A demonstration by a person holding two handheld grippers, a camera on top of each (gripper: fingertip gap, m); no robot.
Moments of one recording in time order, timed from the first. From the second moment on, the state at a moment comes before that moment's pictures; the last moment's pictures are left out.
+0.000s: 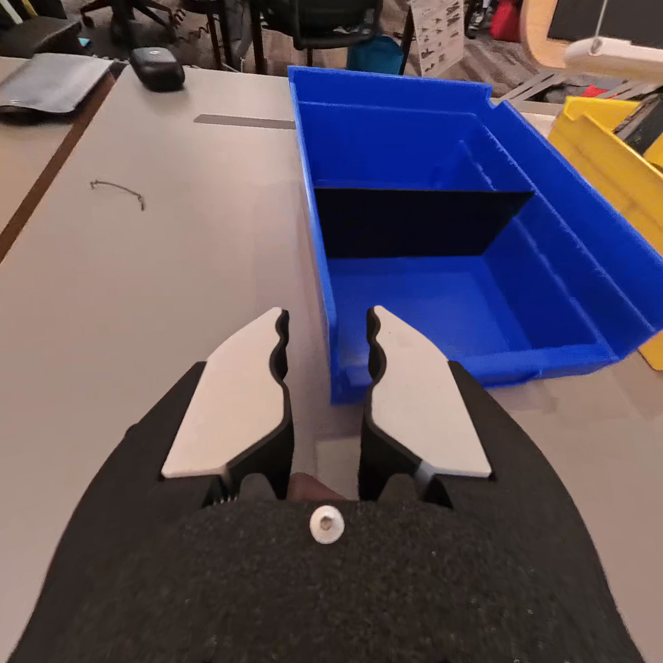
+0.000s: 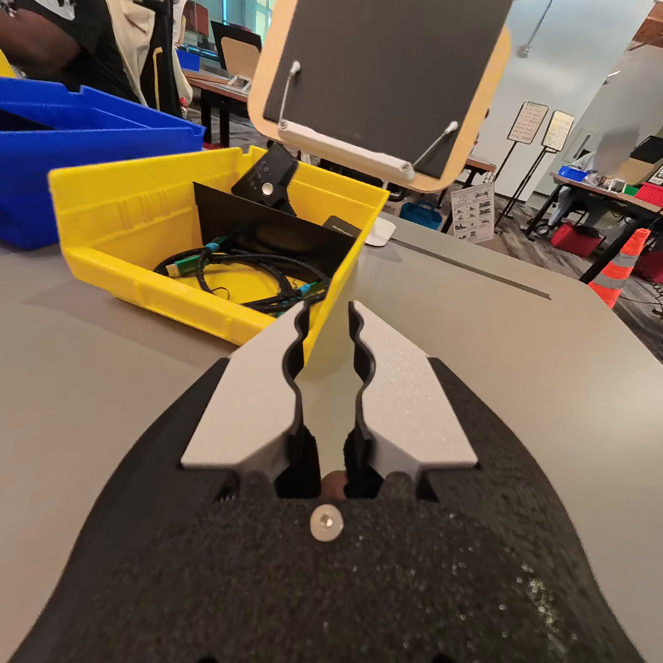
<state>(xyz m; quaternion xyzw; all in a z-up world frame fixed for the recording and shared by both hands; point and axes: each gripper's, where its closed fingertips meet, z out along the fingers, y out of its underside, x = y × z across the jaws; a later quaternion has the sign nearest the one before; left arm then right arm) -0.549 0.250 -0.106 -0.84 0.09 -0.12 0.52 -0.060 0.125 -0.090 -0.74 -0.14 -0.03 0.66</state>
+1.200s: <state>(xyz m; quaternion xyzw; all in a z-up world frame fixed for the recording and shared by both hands) -0.361 0.154 0.030 -0.71 0.09 -0.03 0.70 -0.184 0.172 0.051 -0.69 -0.08 0.01 0.72</state>
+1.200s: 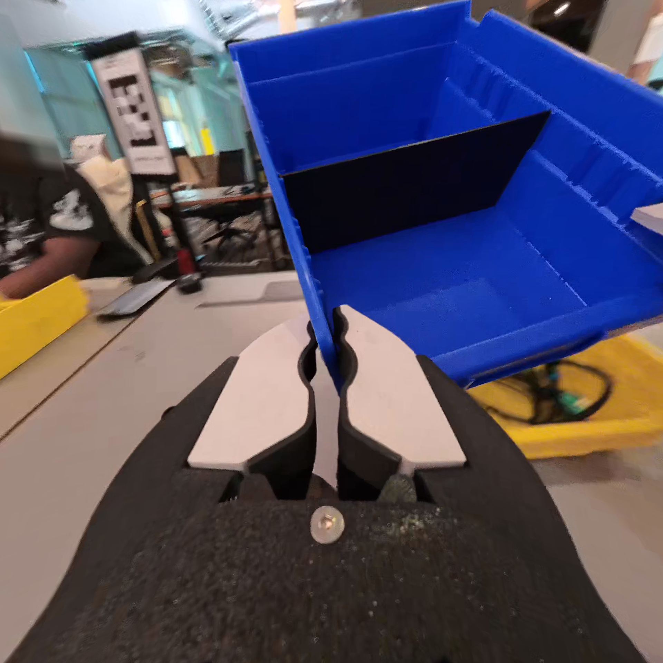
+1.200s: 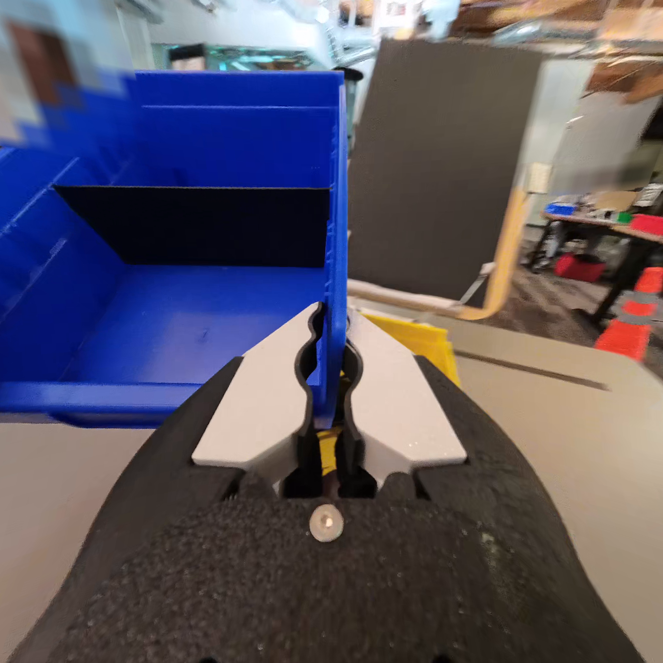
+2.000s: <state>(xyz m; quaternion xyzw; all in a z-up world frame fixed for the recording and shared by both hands) 0.075 0.143 -0.120 -0.77 0.34 -0.18 0.51 0.268 0.130 -0.128 -0.83 0.11 -0.03 0.54</state>
